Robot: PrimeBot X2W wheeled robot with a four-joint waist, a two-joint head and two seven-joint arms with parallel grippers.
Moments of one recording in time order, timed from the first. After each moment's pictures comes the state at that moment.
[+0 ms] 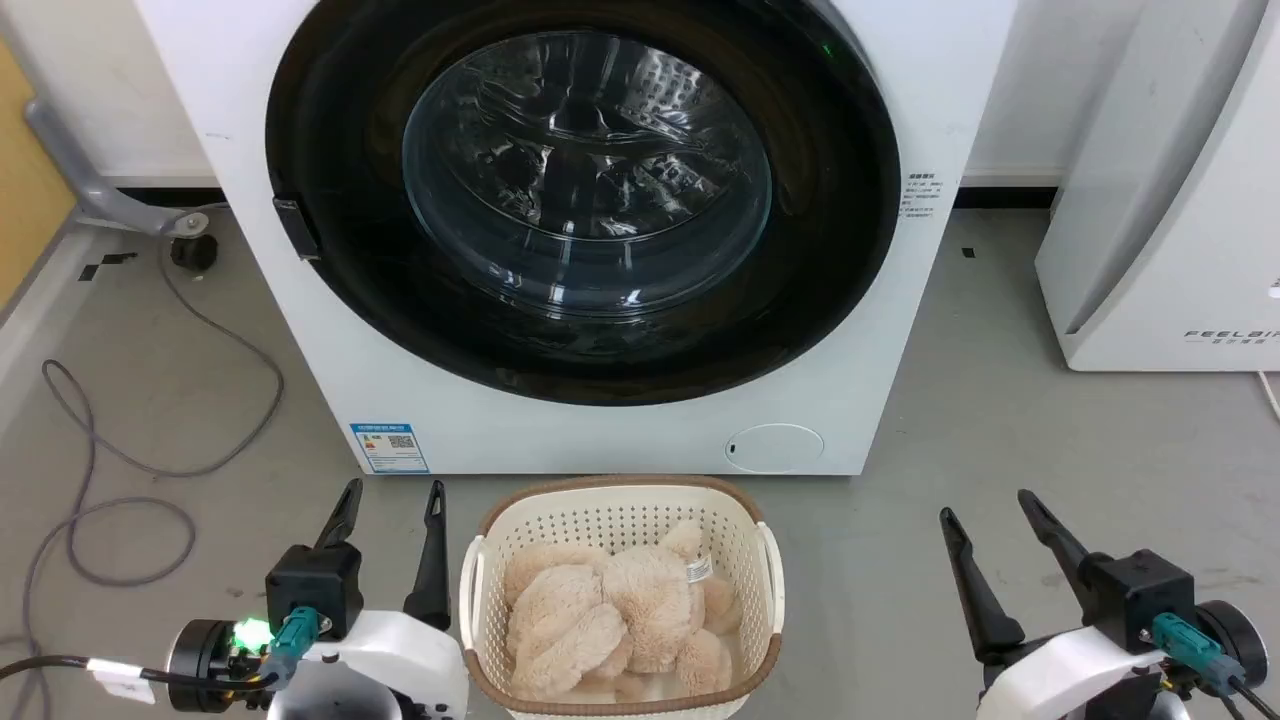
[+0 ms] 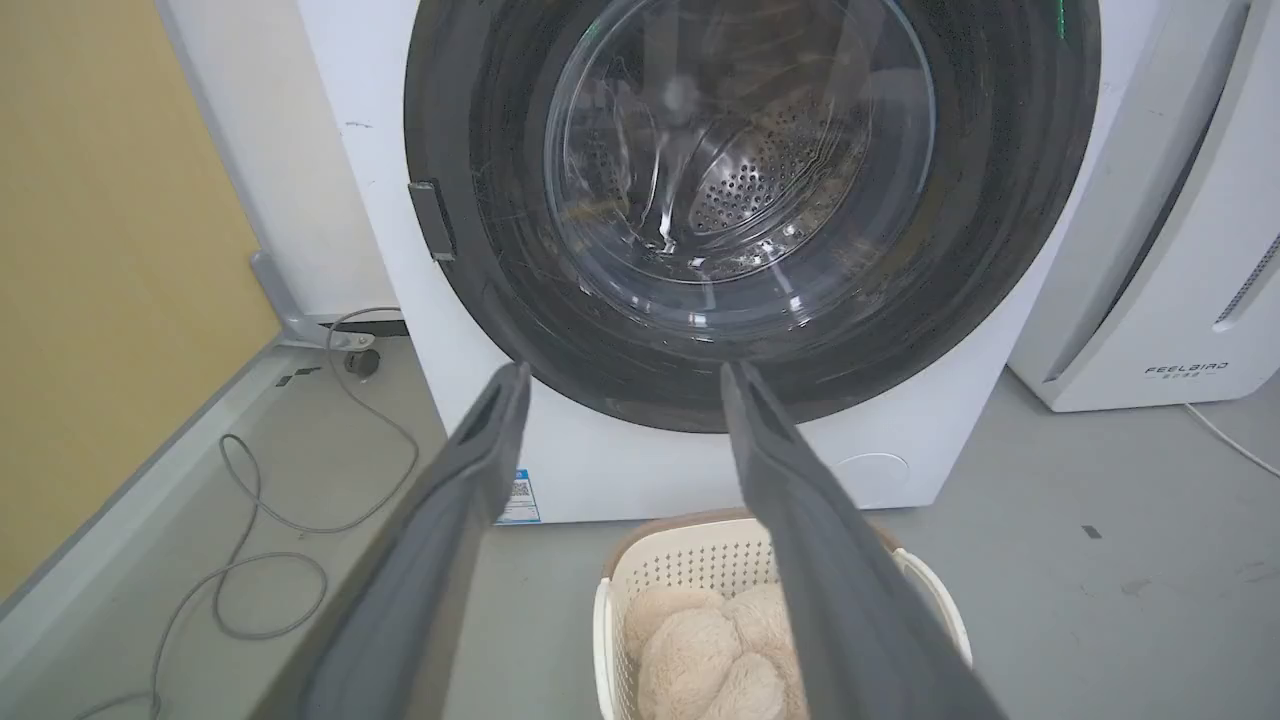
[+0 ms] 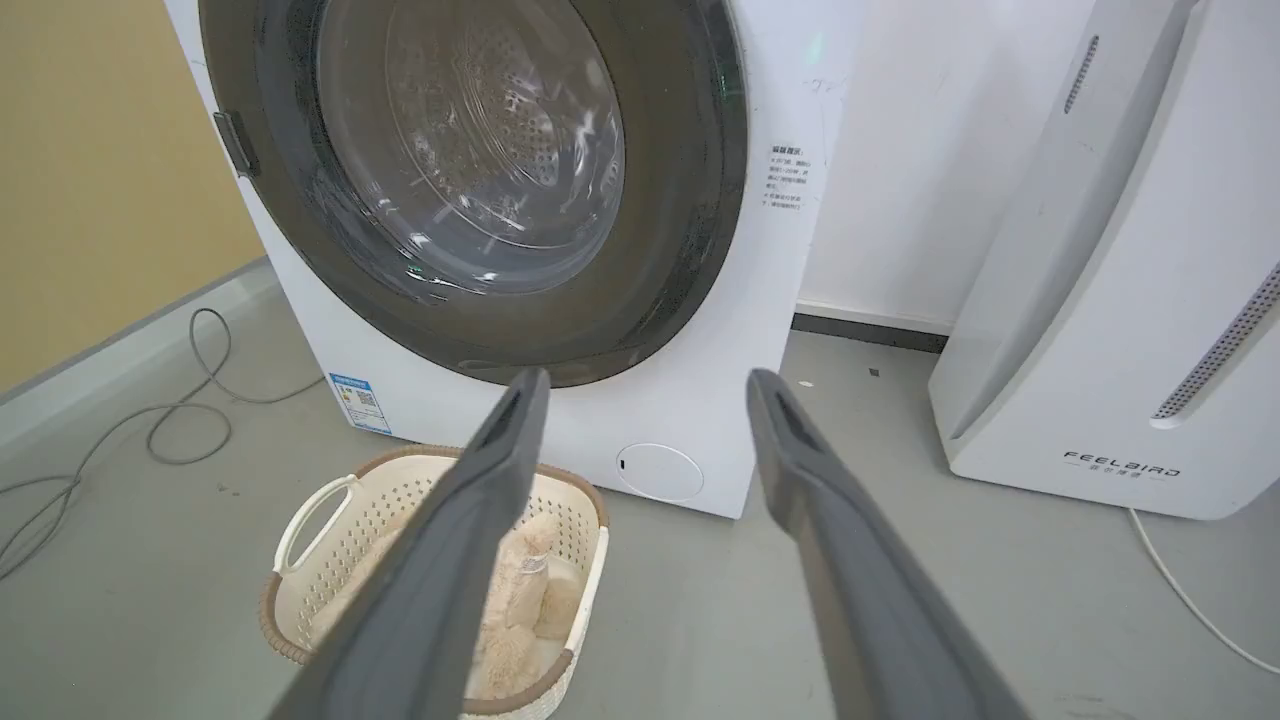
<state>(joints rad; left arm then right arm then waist) -0.02 0.05 -0.02 0.02 -0.01 0.01 -0.01 0.01 -0.06 0.00 0.02 0.03 0.13 -0.01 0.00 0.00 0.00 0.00</state>
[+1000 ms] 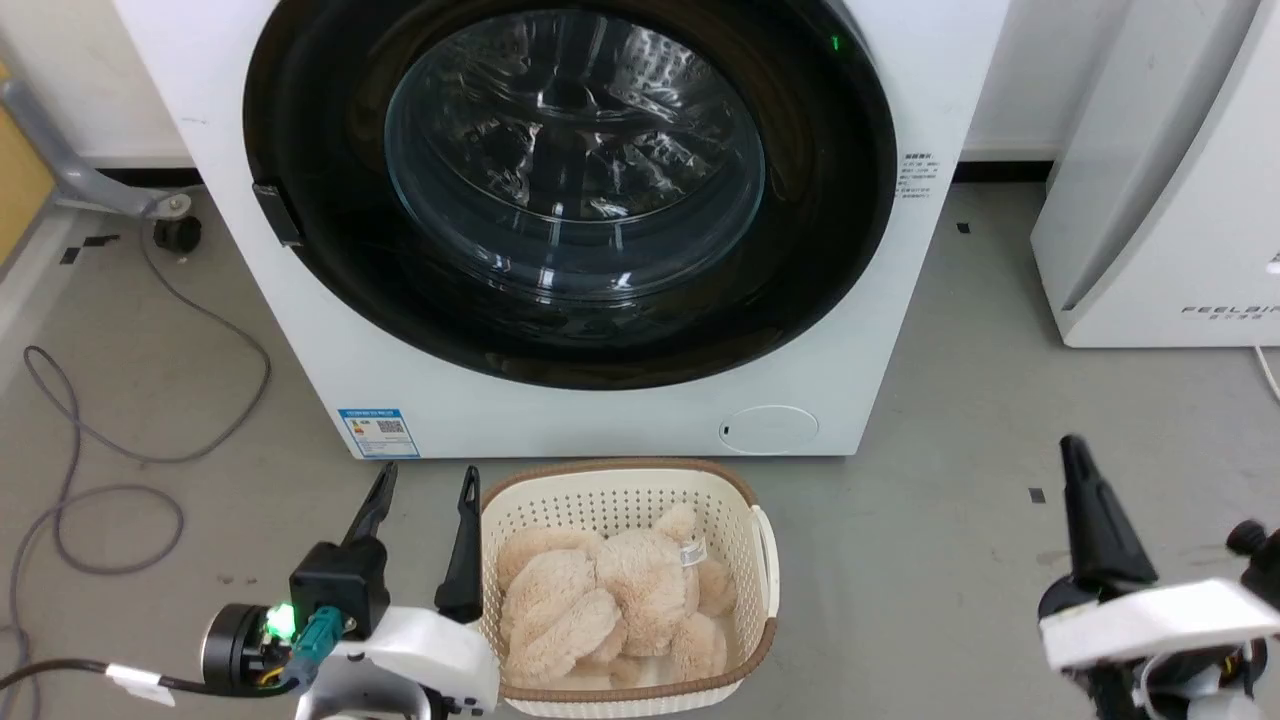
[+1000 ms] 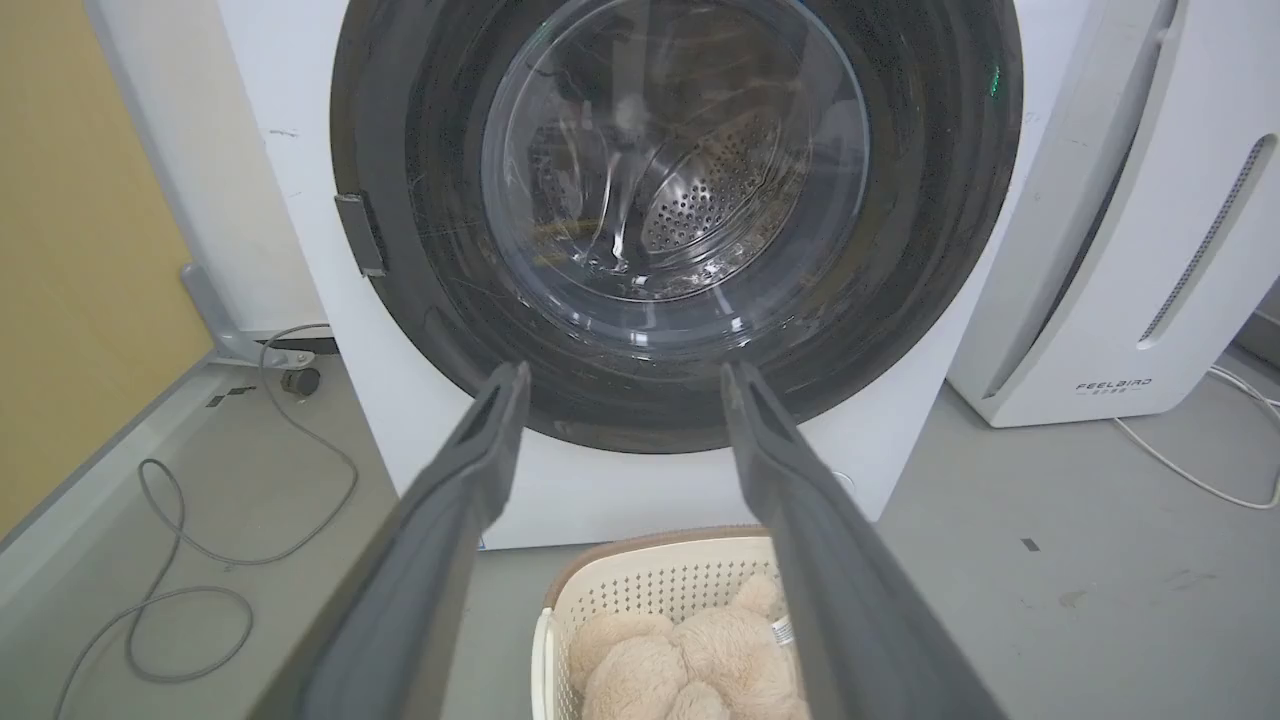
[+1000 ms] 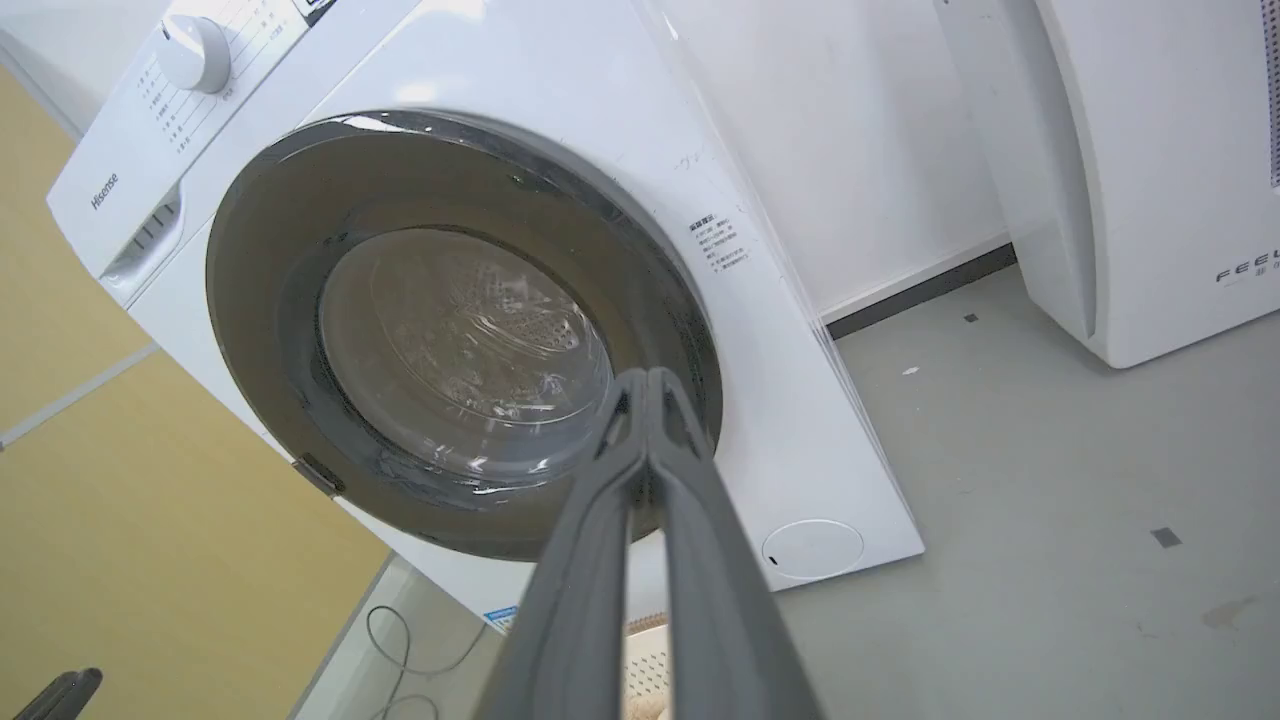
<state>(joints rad) -0.04 0.05 -0.08 0.04 -0.06 0.02 -0.08 -0.05 -0.06 -0.06 0.06 0.61 0.13 -0.08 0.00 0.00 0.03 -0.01</state>
